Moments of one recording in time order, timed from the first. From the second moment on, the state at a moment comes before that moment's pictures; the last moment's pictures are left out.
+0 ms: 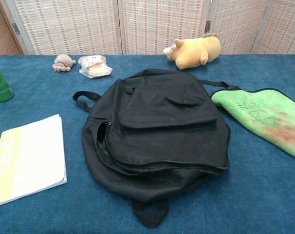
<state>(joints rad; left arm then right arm) -0.23 -1.31 0.01 -1.27 1.64 1.38 -0.07 0.04 -1.04 0.07 -1.65 -1.55 1.56 0.01</state>
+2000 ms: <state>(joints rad) -0.35 -1.48 0.08 -1.07 1.63 1.20 -0.16 0.00 -1.04 0.05 -1.69 -1.61 1.64 0.01</state>
